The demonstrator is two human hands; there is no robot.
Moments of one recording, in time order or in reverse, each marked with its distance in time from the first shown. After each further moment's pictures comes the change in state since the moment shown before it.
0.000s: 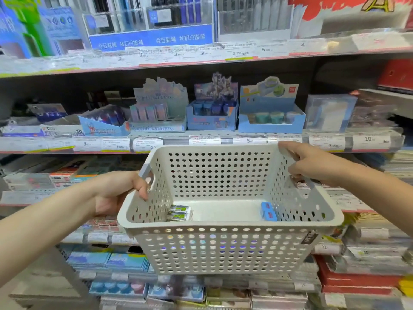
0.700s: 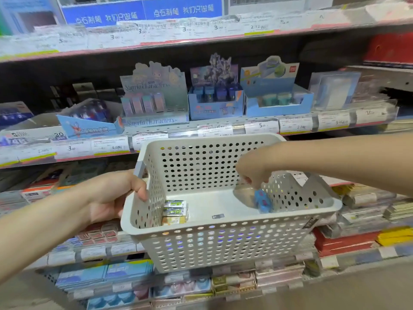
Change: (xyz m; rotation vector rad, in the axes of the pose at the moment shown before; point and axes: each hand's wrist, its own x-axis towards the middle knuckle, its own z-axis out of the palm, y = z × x) left_hand 0.015 -0.005 -0.058 0.047 0.010 0.040; right_hand 0.076 -0.084 0.112 -1.159 -0.555 -0.063
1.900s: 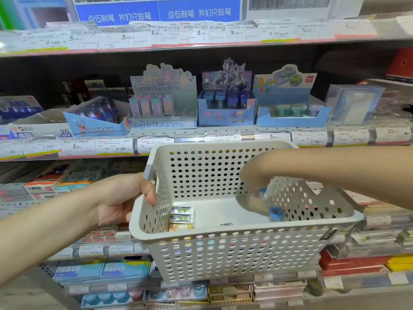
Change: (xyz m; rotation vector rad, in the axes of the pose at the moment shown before) left_hand 0.014 0.007 0.010 -0.035 -0.041 -0.031; right_hand 0.026 0.011 -0.015 0.010 -0.136 0.063
